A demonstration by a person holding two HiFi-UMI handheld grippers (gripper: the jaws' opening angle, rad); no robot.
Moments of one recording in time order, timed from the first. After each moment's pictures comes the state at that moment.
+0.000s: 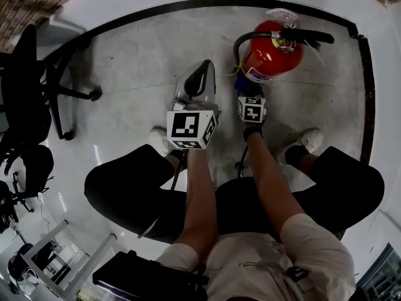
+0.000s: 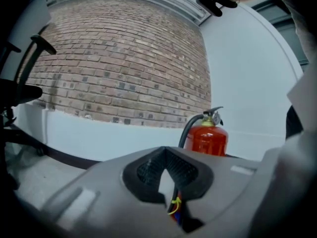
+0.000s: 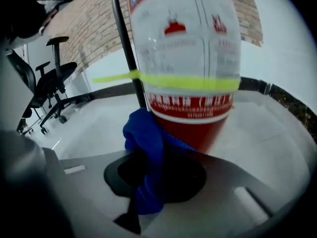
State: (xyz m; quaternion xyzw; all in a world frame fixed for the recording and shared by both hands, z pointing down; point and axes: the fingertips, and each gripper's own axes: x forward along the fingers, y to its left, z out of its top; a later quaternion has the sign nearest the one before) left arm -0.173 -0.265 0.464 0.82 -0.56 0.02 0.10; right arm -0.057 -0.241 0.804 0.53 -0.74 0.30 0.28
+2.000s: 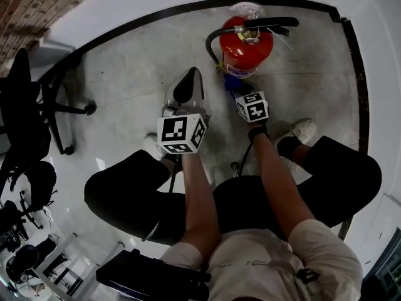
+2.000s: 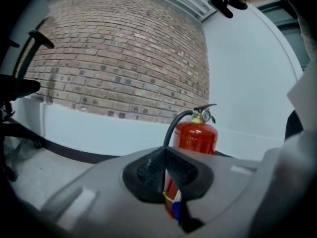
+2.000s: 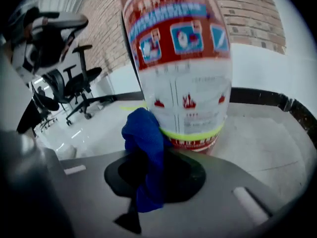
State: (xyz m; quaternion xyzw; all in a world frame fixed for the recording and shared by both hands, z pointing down) left arm -0.142 -0.252 0.470 0.83 -0.55 0.03 0.13; right arm -0.042 -0.236 0.745 0.42 -0.82 0.27 0.27
